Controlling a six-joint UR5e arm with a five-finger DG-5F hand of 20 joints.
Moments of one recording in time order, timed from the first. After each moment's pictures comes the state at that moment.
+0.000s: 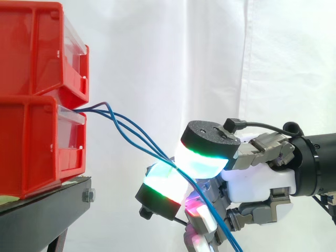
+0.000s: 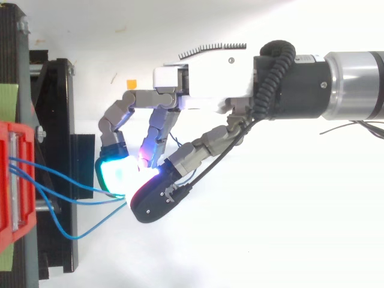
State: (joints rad) arm 0.05 -2.36 -1.11 -2.90 -1.59 -0.12
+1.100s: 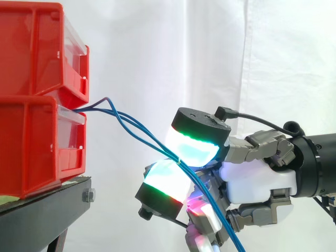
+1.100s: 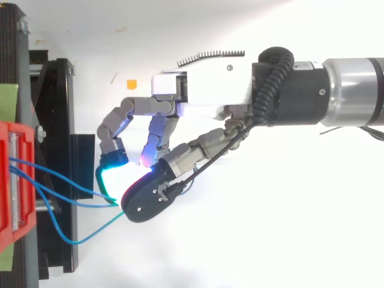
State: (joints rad) arm 0.06 -2.36 -1.11 -2.89 -1.58 -0.12
